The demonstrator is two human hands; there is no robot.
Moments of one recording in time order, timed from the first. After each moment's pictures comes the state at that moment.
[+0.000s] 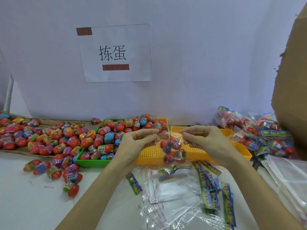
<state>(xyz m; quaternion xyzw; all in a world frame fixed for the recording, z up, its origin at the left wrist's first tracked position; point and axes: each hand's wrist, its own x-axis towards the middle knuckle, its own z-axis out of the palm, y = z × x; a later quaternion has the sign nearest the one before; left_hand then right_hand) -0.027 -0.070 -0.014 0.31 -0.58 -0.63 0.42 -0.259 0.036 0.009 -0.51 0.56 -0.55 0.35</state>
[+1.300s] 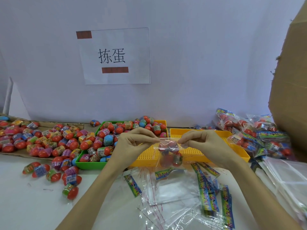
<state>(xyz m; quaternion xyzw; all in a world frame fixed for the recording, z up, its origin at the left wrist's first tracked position) -0.012 -0.078 -0.015 0.19 -0.77 -0.40 0.45 -0.270 0.033 0.002 -0.61 0.56 -0.48 0.31</state>
